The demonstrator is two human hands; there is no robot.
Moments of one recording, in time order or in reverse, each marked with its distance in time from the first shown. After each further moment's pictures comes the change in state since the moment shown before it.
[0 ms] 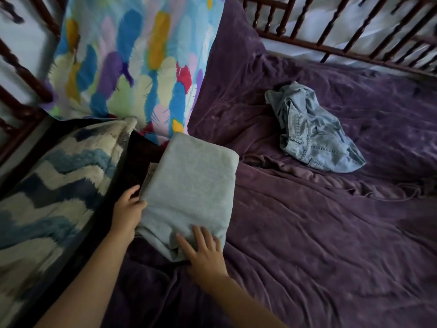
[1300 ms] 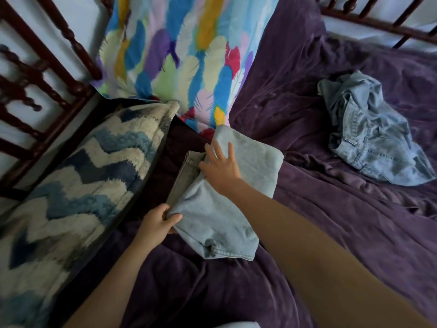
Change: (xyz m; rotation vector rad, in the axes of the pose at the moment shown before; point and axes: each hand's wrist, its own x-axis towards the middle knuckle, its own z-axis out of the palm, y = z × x) left_hand -0.015 -0.040 -0.039 0.383 -0.196 0.023; right_hand 0.163 -0.024 -0.107 -0.514 0.023 -0.256
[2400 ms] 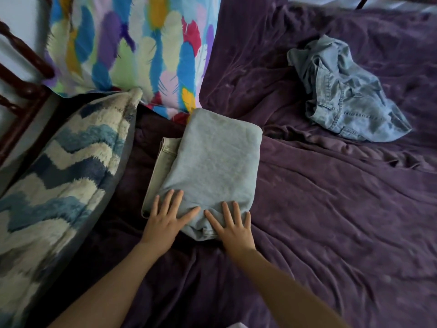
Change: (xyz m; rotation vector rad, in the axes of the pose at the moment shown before) left_hand 0.023 -0.049 0.059 1.442 0.128 0.879; right_hand -0.142 -0.056 0.157 0.477 -0.012 0.304
